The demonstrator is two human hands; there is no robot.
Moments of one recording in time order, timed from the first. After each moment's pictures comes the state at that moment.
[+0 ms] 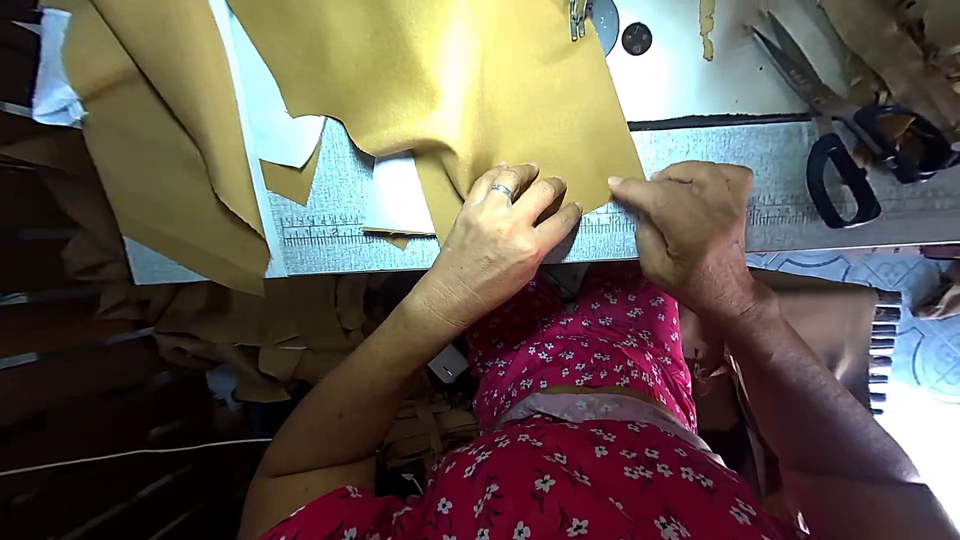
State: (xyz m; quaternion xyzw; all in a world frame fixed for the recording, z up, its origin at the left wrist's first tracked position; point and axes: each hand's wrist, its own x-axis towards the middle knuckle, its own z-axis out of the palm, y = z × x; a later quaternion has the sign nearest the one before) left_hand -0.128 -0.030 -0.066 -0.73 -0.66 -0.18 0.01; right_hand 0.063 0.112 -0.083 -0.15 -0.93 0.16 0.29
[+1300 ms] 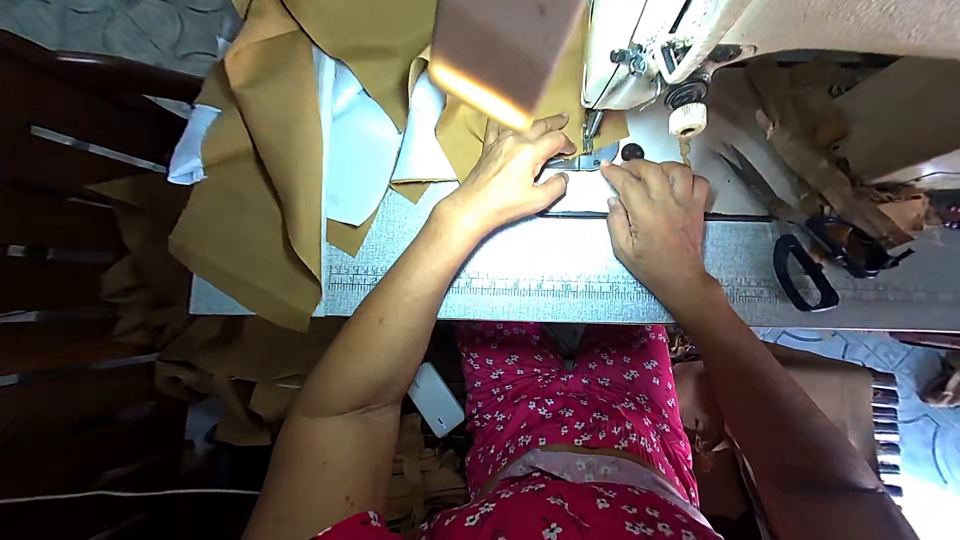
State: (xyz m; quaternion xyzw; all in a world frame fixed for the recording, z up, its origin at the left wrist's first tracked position) left_hand -0.216 0.069 -0.069 -0.67 -0.69 -0.25 -0.12; right_hand -0.006 0.156 -0.087 -0.23 -0.93 0.07 0.26
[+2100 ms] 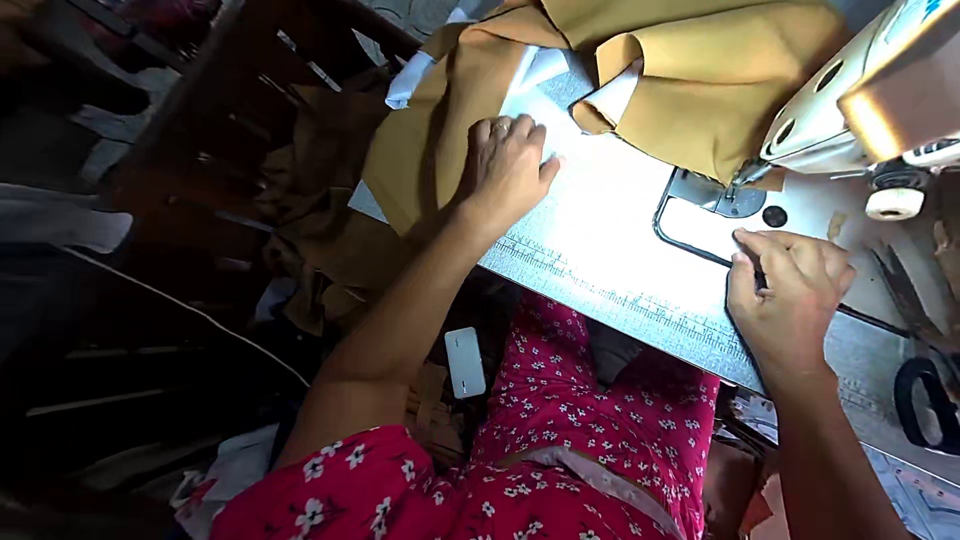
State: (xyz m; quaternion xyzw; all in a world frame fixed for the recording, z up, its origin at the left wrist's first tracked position) left_hand -0.257 -0.046 -0.038 -0.39 -0.91 -0.11 -0.02; right_hand 0.008 0.161 -0.090 -0.19 -0.93 0.15 0.27
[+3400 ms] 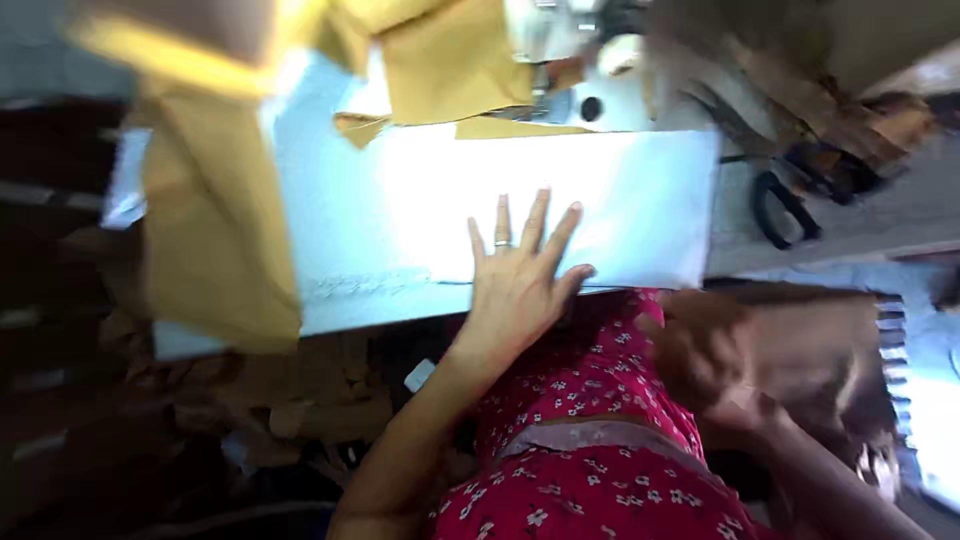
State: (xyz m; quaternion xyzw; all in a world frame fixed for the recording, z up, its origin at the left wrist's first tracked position) left_hand -0.084 -0.009 -0.075 -0.62 -0.77 -0.14 -0.07; right_hand 0.163 0.062 -0.106 -0.20 -0.93 0.10 0.30
